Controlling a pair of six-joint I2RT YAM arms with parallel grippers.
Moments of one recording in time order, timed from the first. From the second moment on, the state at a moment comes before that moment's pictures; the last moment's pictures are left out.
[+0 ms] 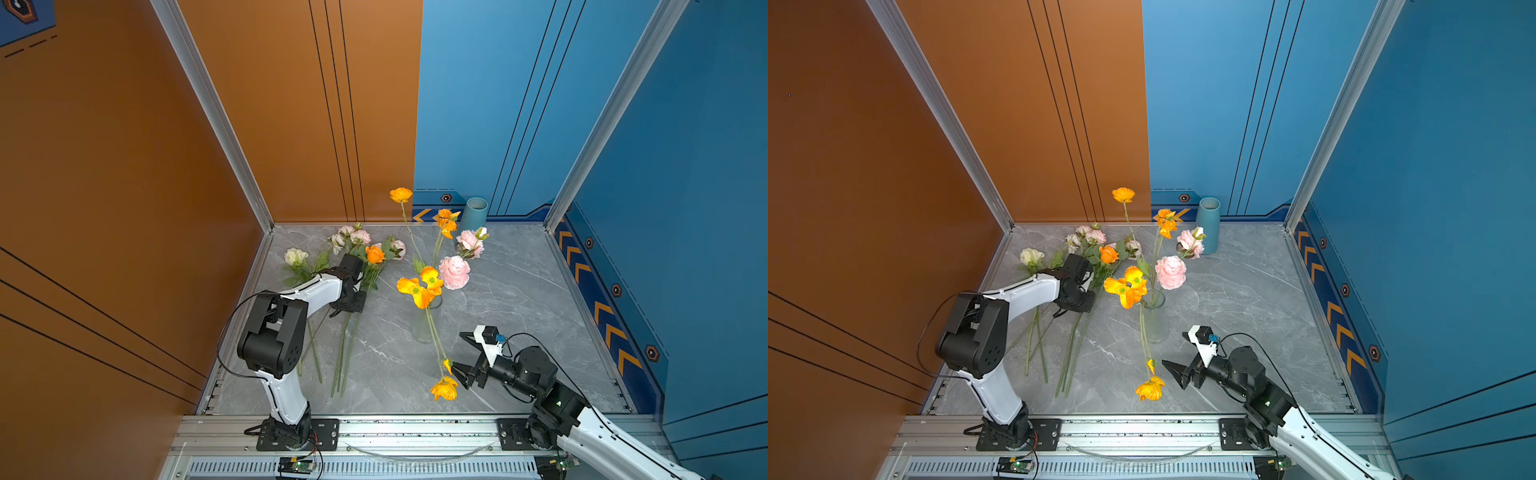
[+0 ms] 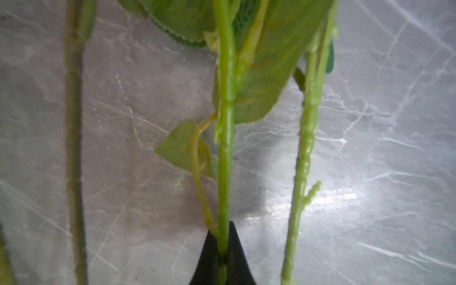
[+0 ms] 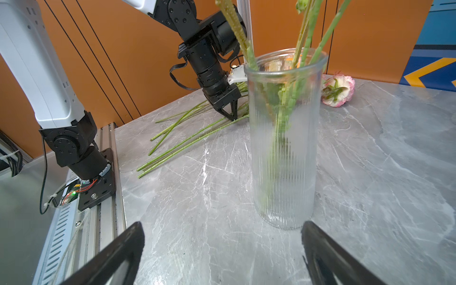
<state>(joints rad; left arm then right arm) -0.30 1.77 1.13 -0.60 -0.05 -0.10 0.71 0.41 0.10 0.13 -0.31 0.16</state>
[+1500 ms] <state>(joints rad) -0.52 1.12 0.92 0.55 -0.11 -0.15 0.59 0.23 0.08 0.09 -0.31 0.18</state>
